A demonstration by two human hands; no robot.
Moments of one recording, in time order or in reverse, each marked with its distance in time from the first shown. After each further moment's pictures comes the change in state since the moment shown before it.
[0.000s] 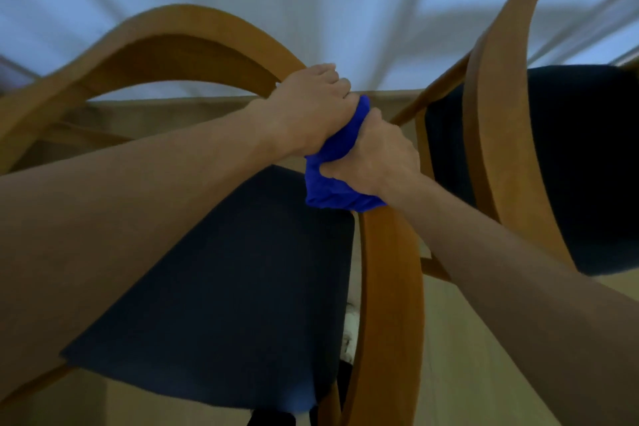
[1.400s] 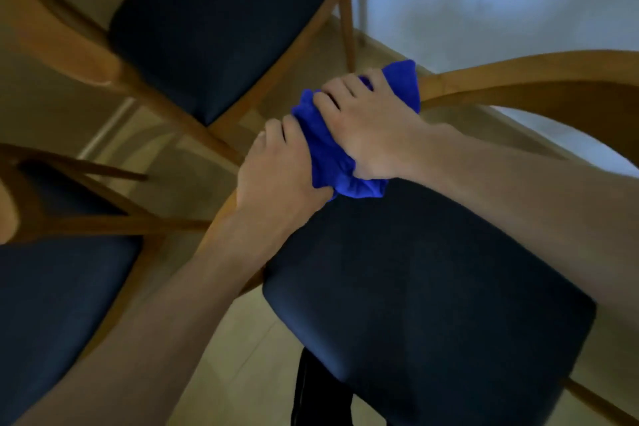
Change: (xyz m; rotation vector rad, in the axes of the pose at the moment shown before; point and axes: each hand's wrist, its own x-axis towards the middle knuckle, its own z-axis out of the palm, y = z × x) left_hand -0.513 -0.048 0.180 -0.697 0.016 -1.466; right_hand -0.088 -0.412 0.302 -1.043 -0.084 -1.420
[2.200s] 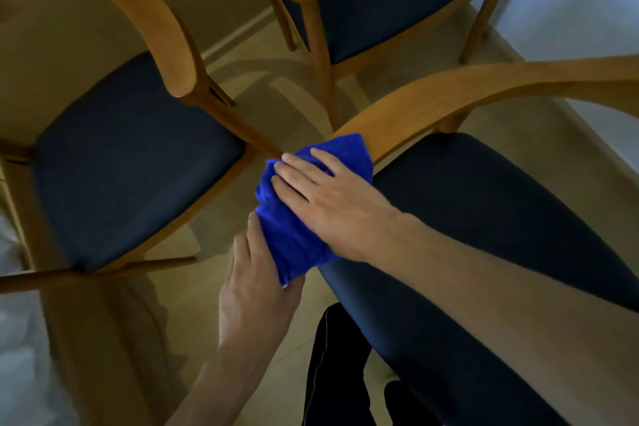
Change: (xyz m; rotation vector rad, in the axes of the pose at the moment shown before) left_hand -0.267 -0.104 0.029 -0.264 0.076 -0.643; right_hand -0.019 -0.244 -0.017 0.129 -0.030 -0.569
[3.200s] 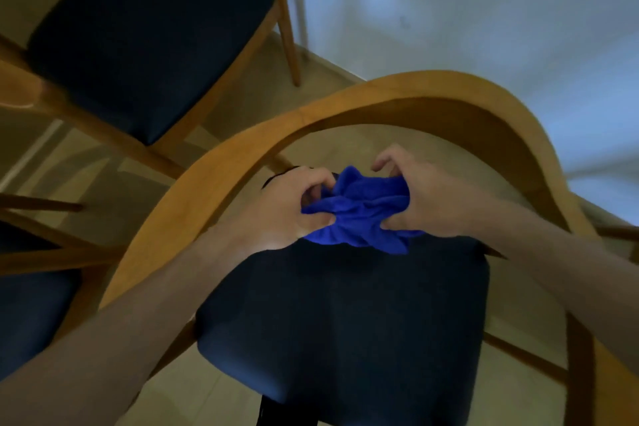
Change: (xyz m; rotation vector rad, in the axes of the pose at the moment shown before) left_hand 0.125 0.260 0.055 -0.261 -0.809 0.883; right_hand -0.256 0.170 0.015 0.890 0.064 1.054
